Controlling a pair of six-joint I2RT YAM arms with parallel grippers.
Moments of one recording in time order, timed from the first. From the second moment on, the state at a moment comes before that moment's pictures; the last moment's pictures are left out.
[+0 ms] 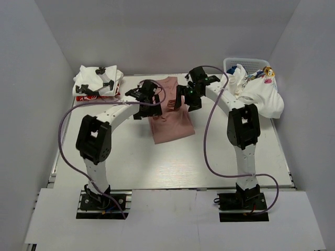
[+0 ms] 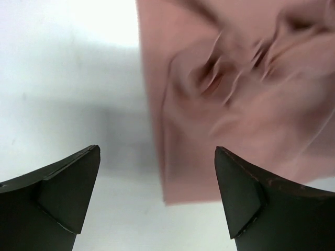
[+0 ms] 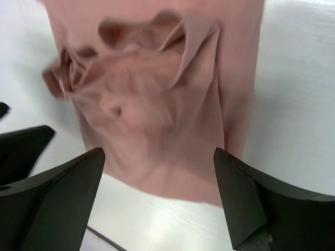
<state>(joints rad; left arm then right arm) -0.49 1.94 1.57 -0.70 -0.21 -0.58 0.43 2.19 1.93 -0.80 -0.33 0.38</state>
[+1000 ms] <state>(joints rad) -0.49 1.29 1.02 -0.67 -0.27 -0.70 0.53 2.45 2.21 -0.58 0.05 0.26</state>
